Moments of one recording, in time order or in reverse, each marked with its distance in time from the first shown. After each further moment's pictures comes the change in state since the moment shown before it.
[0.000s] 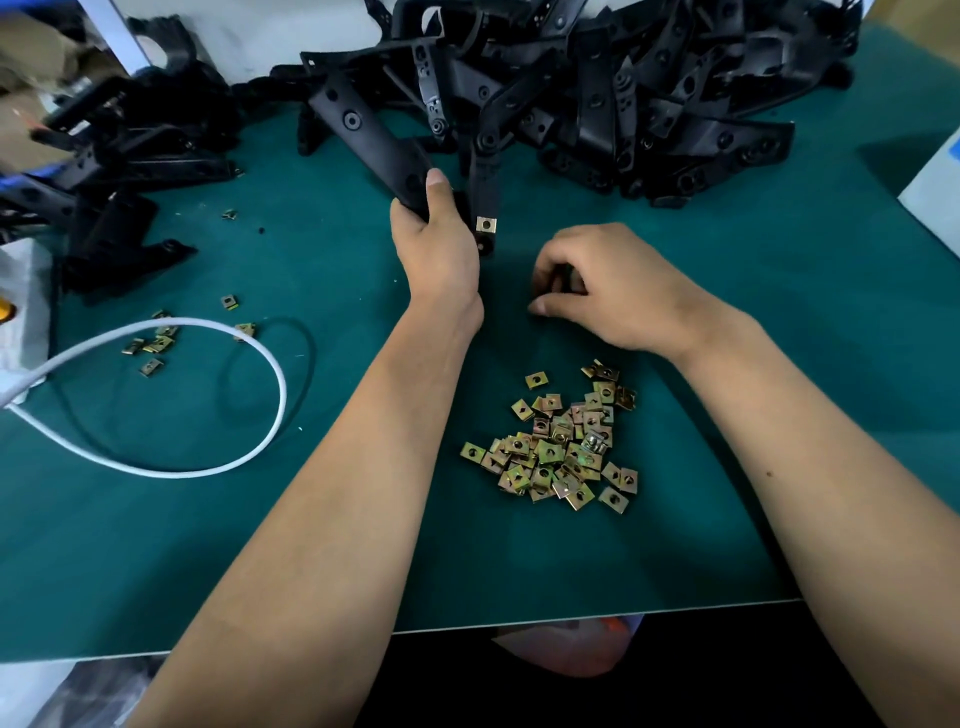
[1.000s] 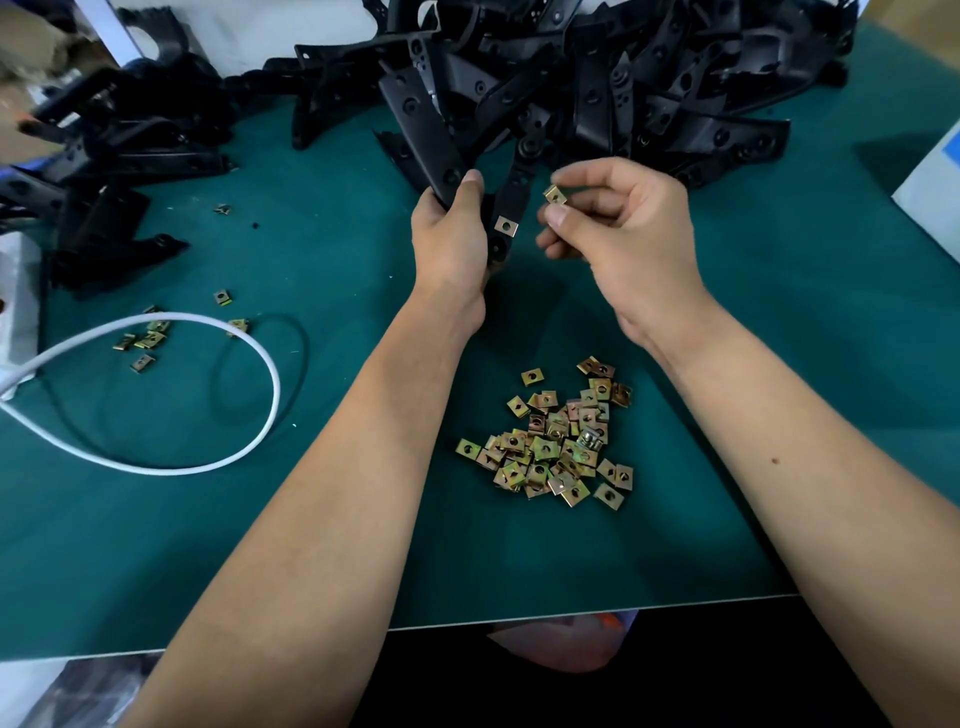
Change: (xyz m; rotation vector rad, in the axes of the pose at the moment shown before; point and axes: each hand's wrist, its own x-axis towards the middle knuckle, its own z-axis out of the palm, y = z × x) left_hand -0.014 0.006 0.001 0.033 -0.159 -0.085; right_hand 0.002 -0.016 0.005 0.971 0.537 0.191
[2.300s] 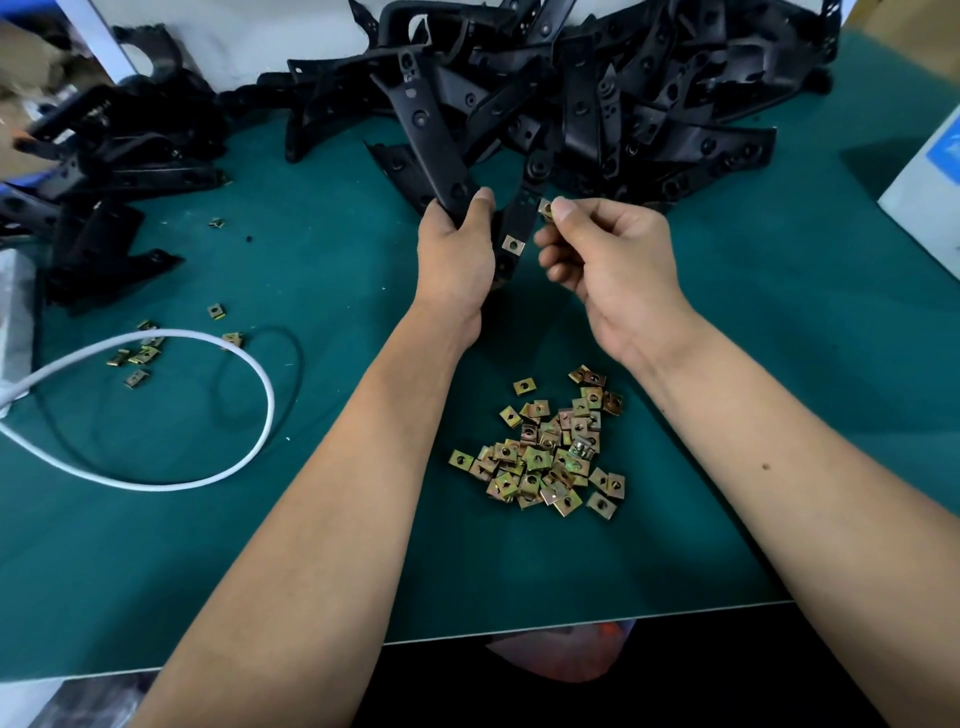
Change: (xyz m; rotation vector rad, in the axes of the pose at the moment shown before) left_hand 0.001 -0.006 0.004 0.194 -0.064 0.037; right_hand -0.005 -0.002 0.007 0.209 0.115 0.254
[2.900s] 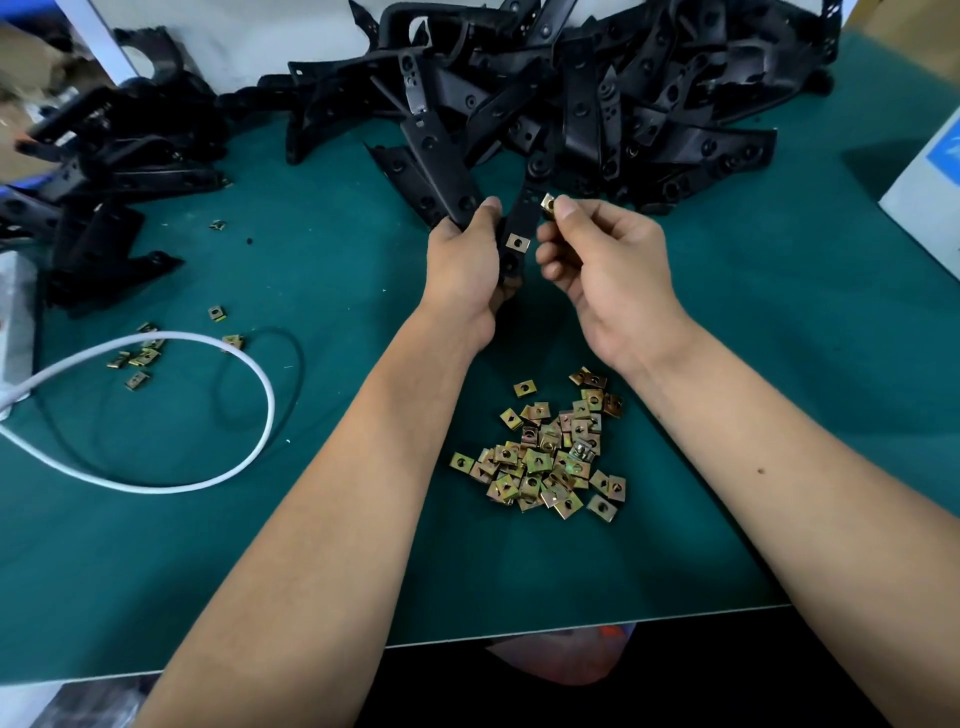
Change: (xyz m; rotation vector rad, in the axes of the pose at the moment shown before) left_hand -0.004 0.002 0.005 -0.096 -0.006 -0.142; right_hand -0.003 0.002 0.005 0.143 -0.007 0.025
